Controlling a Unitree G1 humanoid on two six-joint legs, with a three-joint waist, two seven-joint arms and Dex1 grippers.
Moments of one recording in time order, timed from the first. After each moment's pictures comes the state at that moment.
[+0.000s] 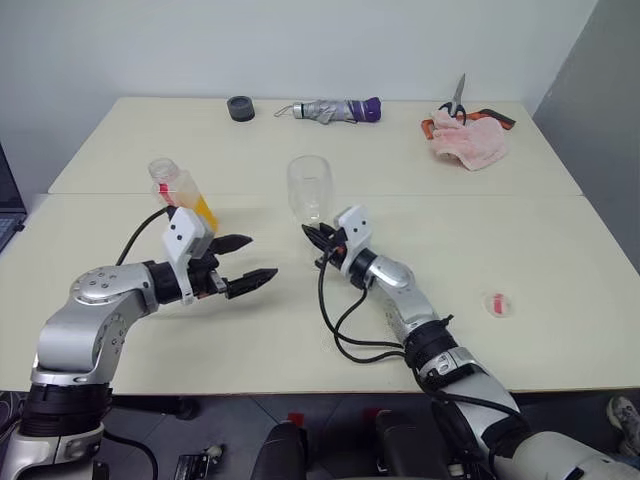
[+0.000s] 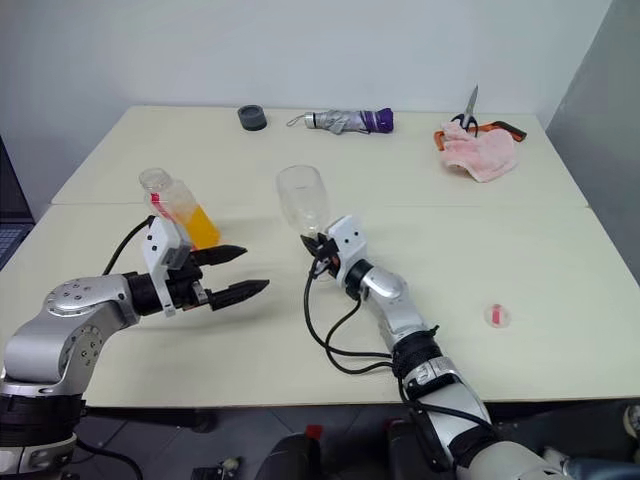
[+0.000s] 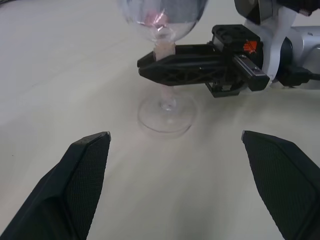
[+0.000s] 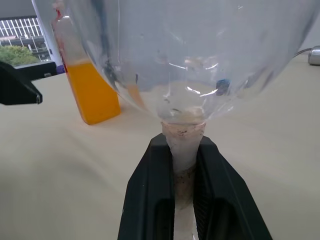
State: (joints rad) left arm -0.27 0.77 0.16 -0.16 -0.49 0.56 -0.95; right arm -0.74 0.11 0.14 0.78 0.10 -0.23 0.54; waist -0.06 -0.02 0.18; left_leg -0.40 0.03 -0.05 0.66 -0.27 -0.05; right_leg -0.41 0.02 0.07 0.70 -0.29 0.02
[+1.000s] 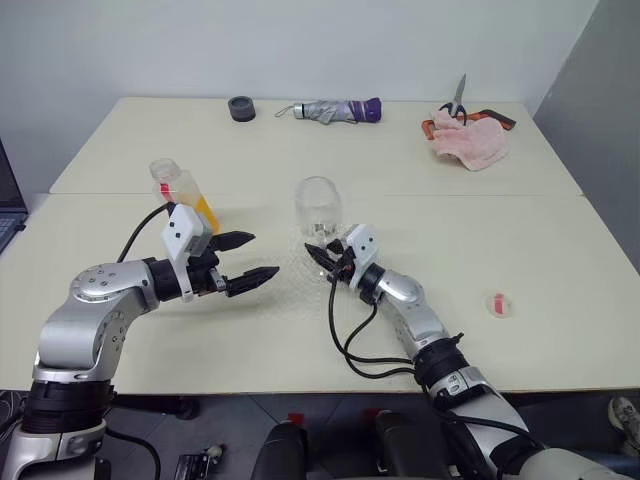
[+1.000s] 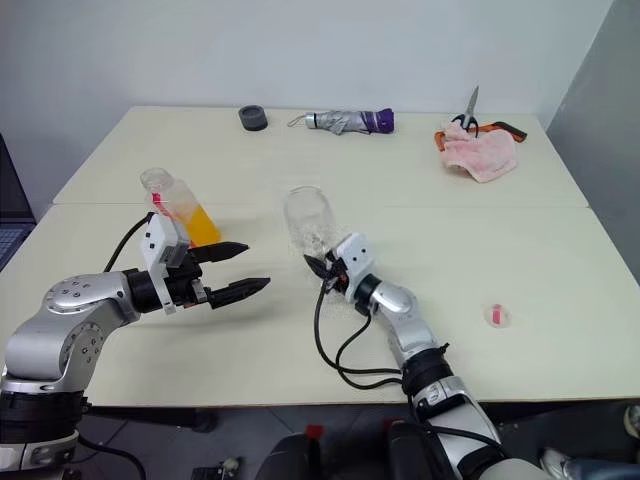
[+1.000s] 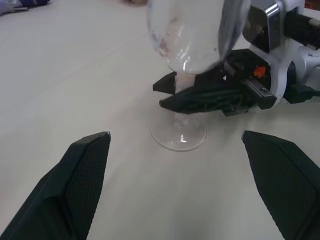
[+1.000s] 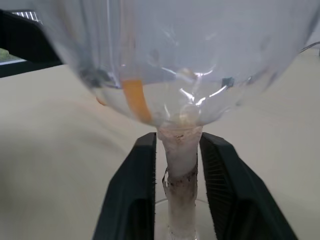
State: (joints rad) left arm -0.29 0.76 0.16 -0.15 -0.50 0.53 -0.99; right arm -0.61 0.07 0.17 0.62 0.09 -0.19 0.59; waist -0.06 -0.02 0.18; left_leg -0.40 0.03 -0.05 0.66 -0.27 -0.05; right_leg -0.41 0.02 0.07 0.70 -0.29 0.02
